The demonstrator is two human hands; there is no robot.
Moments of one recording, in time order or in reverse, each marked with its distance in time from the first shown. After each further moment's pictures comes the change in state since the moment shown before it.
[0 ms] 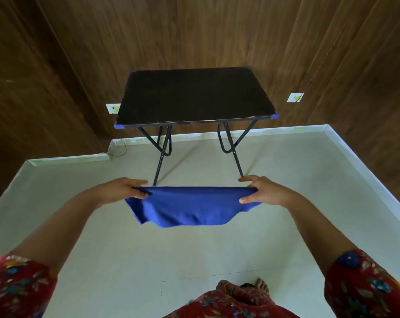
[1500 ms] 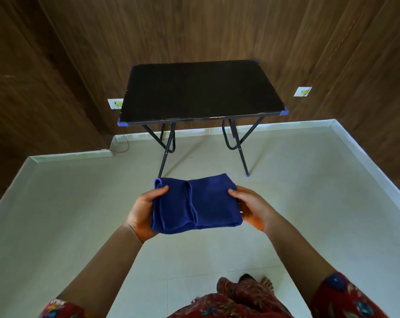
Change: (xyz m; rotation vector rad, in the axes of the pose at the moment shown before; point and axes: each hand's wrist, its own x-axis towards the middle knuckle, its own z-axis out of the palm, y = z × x) left_hand -0.009 0.031 0.071 -1.510 -0.055 -0.060; right_hand 0.014 -0.048 0.068 1.173 -0.004 0.105
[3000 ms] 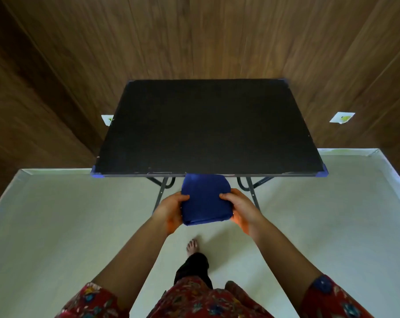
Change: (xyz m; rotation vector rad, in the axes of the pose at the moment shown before) left_hand 0.321 0.155 0.110 0.099 0.292 -0.089; right_hand 0.307 -0.184 -0.049 -0.003 0.047 0.040
